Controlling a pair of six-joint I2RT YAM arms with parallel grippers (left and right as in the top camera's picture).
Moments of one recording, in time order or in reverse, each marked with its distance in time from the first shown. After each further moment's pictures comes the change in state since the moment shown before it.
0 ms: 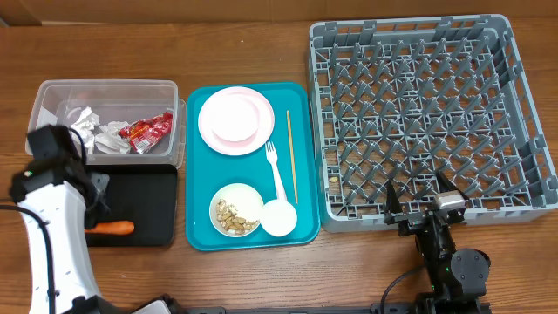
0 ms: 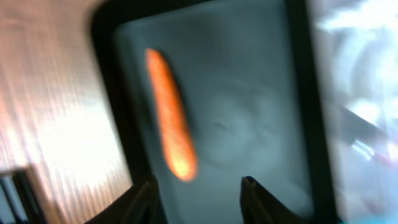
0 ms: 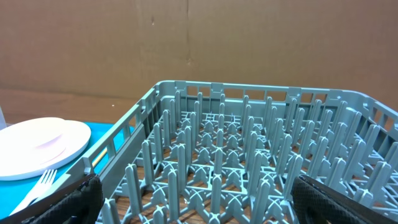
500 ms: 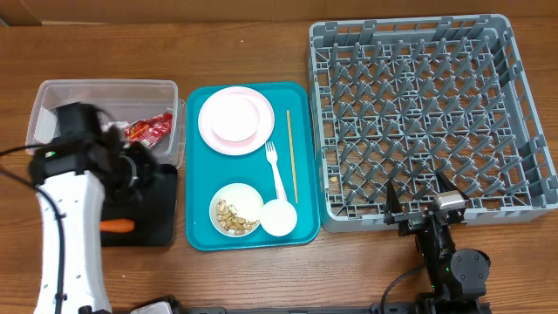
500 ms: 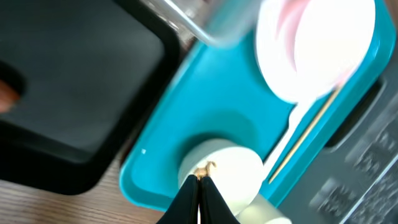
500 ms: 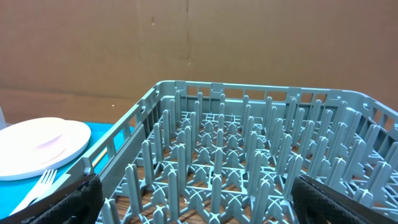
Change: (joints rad) left arm -0.206 -0.003 0.093 -0.092 0.530 0.391; right arm 0.000 0.000 0.000 0.000 0.000 0.000
